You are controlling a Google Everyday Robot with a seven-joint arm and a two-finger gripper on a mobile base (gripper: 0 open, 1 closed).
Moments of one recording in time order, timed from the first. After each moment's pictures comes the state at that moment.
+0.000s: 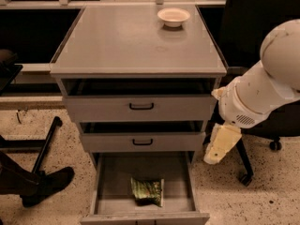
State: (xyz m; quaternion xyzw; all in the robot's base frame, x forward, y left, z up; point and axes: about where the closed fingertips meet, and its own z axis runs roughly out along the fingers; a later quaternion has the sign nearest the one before) arm 0.455 -0.161 0.833 -0.60 0.77 0.01 0.20
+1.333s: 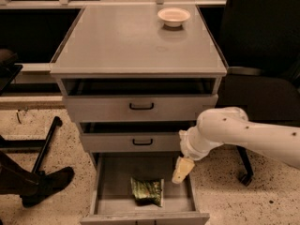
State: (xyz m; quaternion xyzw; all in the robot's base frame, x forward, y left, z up) arm 0.515 -0.112 0.588 -0.62 0.76 0.06 0.19
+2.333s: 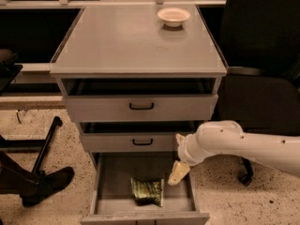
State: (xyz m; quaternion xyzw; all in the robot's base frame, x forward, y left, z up) arm 0.532 -0.102 0.545 -0.61 0.75 0.07 0.23
